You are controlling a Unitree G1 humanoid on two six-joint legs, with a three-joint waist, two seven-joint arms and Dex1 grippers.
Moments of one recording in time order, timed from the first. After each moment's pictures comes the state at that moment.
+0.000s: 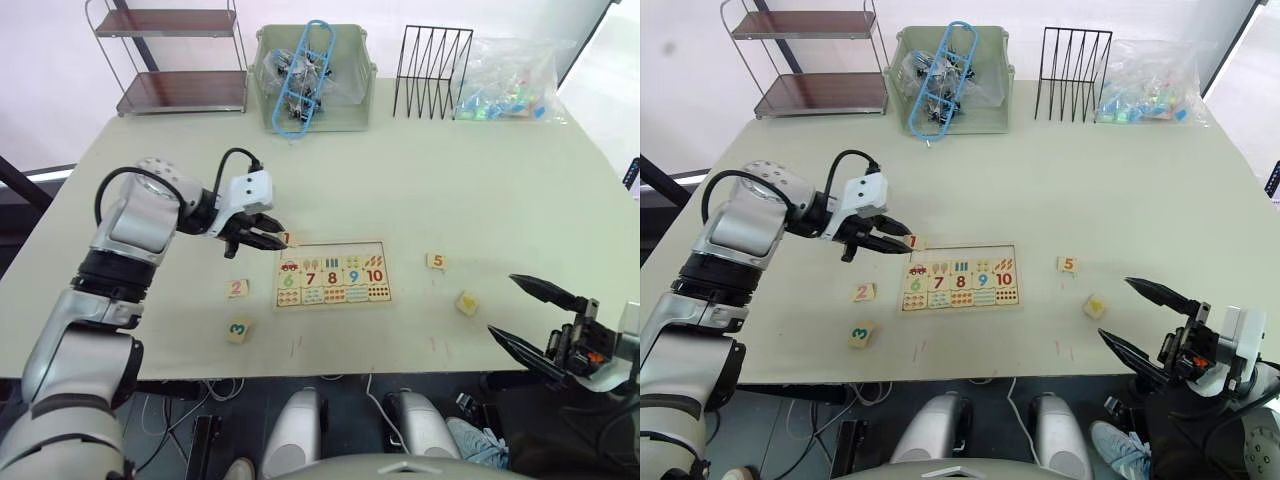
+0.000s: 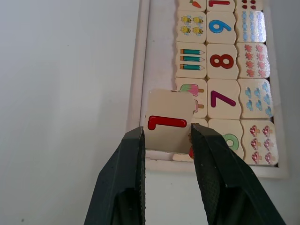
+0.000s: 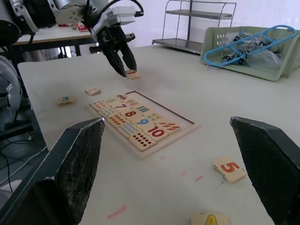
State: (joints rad) left arm -0.84 0.82 -0.31 0.26 0.02 0.42 -1.50; right arm 0.36 -0.51 -0.39 -0.37 0.71 -0.02 1.19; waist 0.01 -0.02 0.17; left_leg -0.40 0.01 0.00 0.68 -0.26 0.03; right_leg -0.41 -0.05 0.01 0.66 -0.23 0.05
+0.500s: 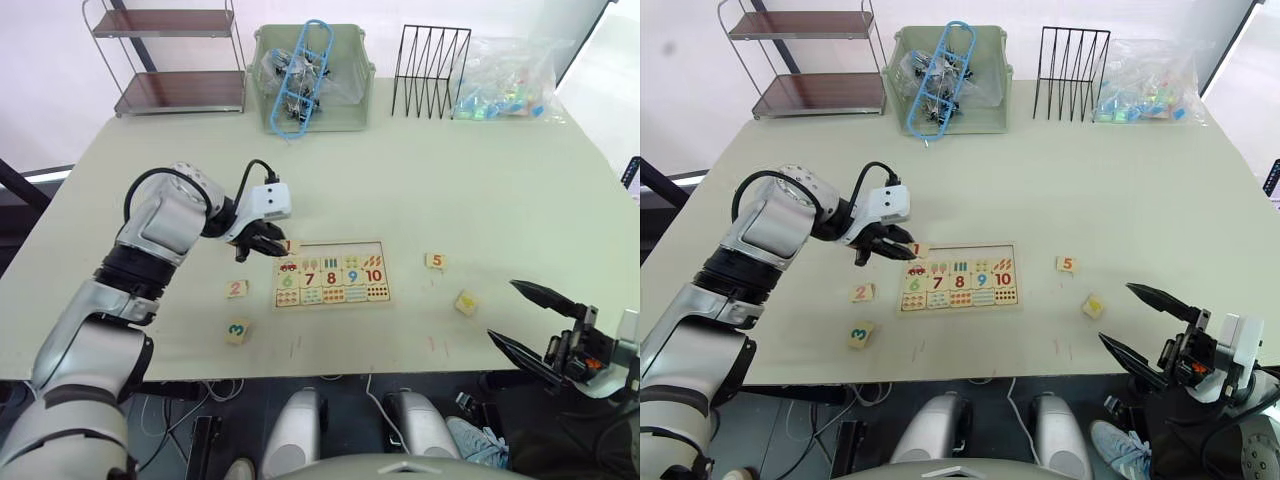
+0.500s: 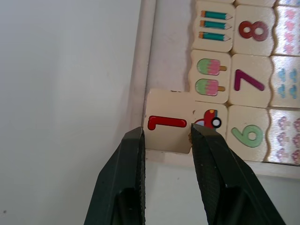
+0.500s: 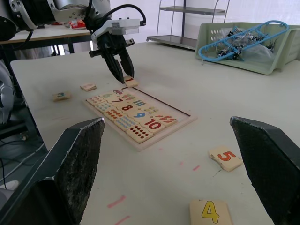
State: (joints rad) left arm -0.87 0.80 -0.41 0.27 0.12 0.50 -1.44; right arm 0.38 -0.51 -0.39 -0.34 0.70 -0.06 1.20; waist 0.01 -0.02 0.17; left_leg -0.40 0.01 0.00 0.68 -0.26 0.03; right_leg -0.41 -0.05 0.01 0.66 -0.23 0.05
